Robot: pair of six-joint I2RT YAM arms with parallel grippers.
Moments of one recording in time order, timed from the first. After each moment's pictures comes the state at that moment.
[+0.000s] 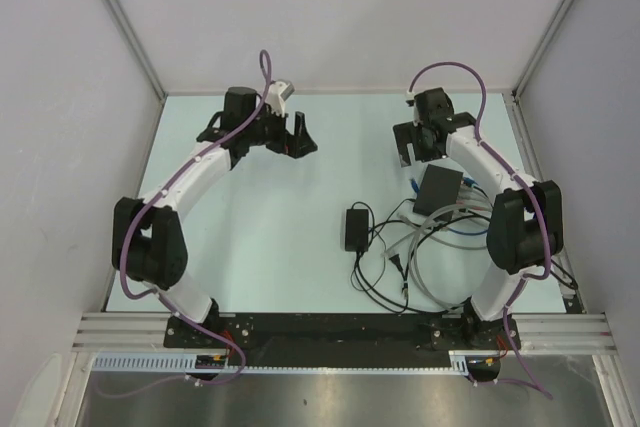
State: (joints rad) left arm -0.30 1.63 1.33 -0.26 0.53 -0.07; right arm 0.28 1.75 1.47 -0.69 0.14 0.02
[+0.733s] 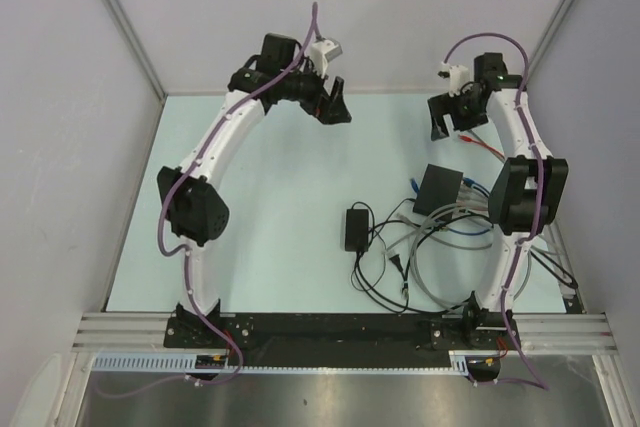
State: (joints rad) left arm -0.41 2.05 2.17 -0.74 0.66 0.13; right arm -0.01 2.05 1.97 -0.94 -0.30 -0.35
